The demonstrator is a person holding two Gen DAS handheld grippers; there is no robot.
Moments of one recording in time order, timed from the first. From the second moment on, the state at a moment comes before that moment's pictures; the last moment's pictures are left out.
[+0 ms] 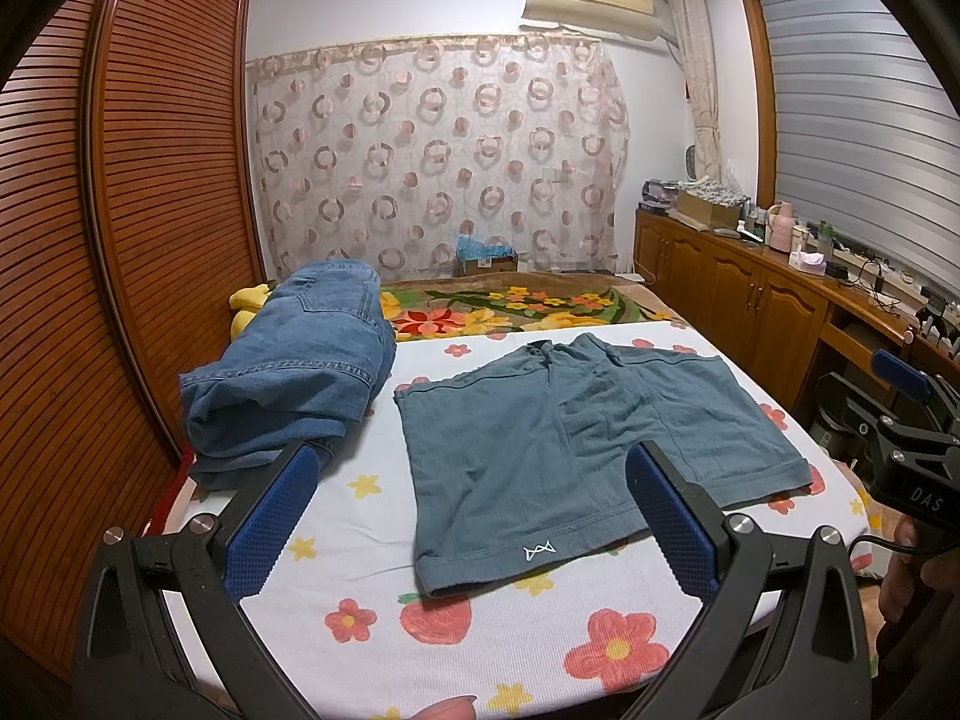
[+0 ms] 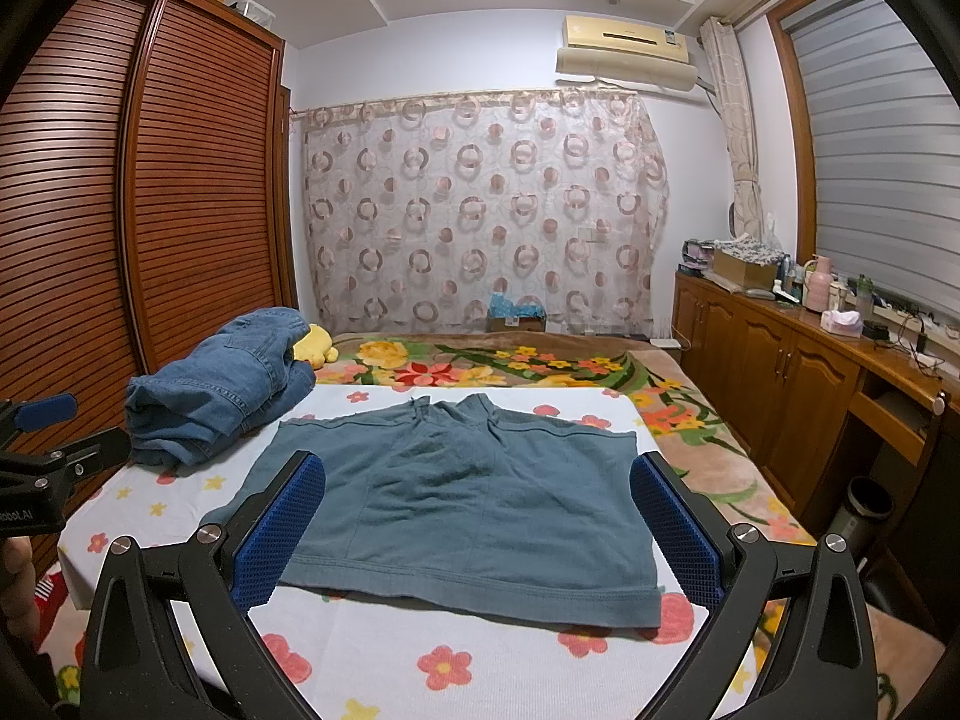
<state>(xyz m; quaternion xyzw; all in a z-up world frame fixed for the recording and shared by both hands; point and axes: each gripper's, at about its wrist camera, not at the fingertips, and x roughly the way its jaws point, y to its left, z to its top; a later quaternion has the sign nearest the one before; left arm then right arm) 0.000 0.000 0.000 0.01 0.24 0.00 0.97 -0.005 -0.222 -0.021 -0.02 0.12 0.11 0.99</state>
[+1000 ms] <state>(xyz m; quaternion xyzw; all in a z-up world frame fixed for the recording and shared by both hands) 0.030 0.013 -0.050 0.01 0.29 -0.01 0.96 0.006 -0.234 -0.029 -0.02 0.16 0.11 0.98</state>
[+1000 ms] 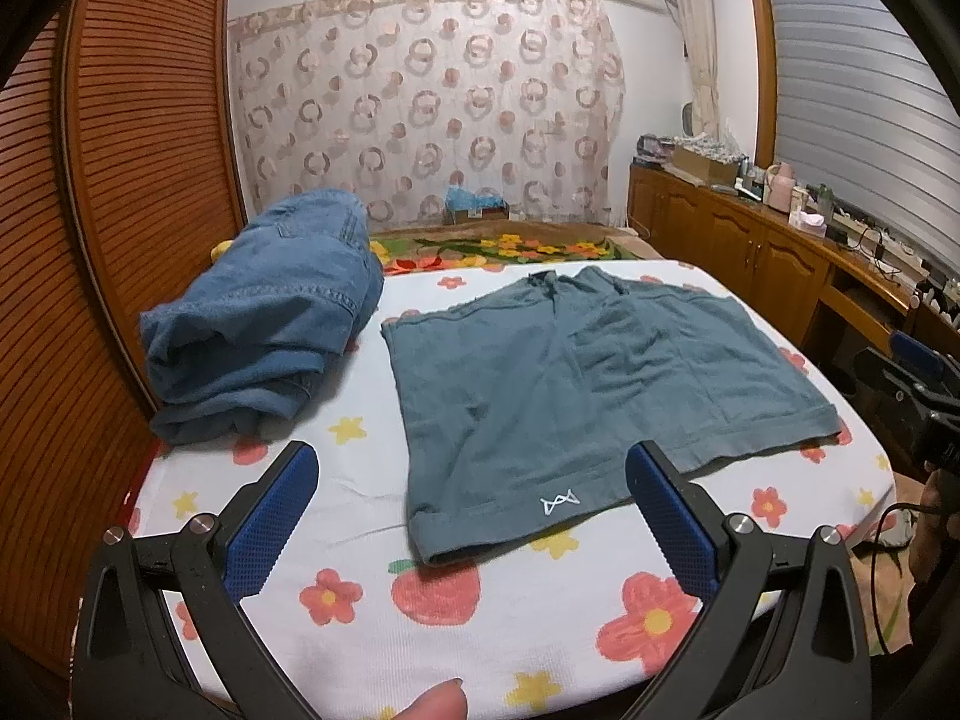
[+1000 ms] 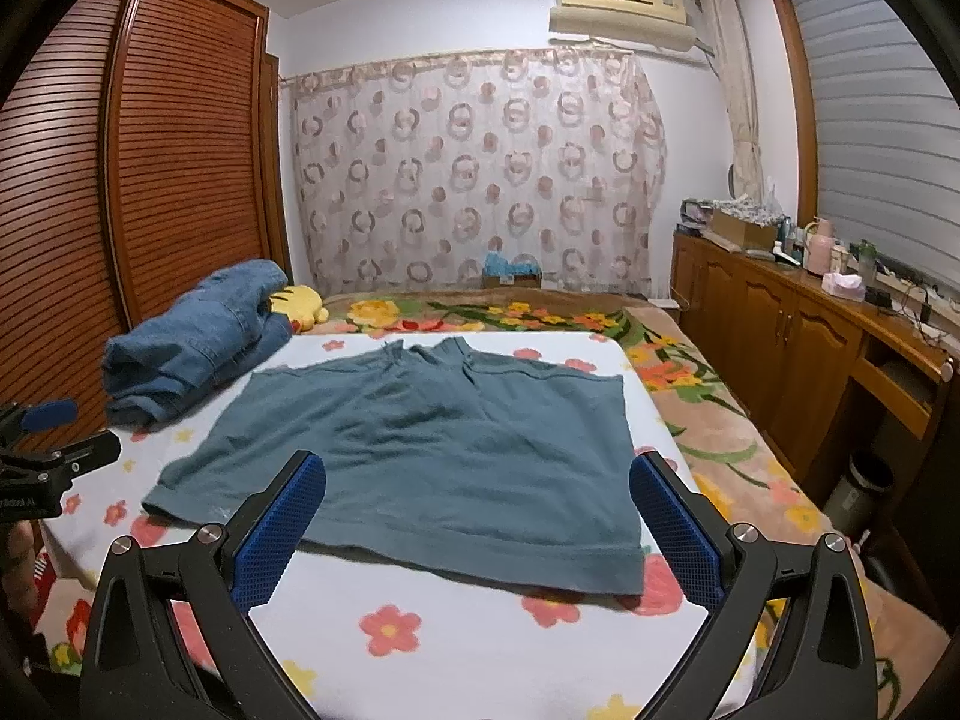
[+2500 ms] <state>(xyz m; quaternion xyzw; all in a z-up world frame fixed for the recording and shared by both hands) 0.065 0.051 -0.130 -0.02 0.39 -0.06 0.92 0.038 -0.250 -0.017 0.00 0.29 0.08 0.95</state>
